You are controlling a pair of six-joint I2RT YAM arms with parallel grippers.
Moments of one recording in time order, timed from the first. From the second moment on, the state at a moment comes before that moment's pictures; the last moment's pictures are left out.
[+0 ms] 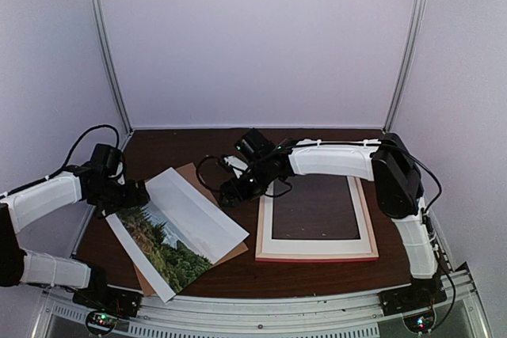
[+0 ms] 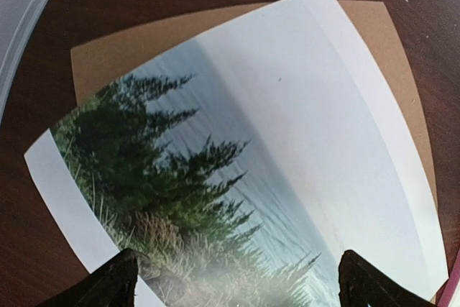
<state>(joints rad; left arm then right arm) -0.17 1.17 0.69 -0.53 -0.03 -0.46 0.89 2.23 1.82 -0.52 -0.31 0.30</state>
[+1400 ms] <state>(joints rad) -0.18 0.92 0.37 -0.54 0.03 -0.70 0.92 2.24 1.68 -0.56 -0.45 0.33</state>
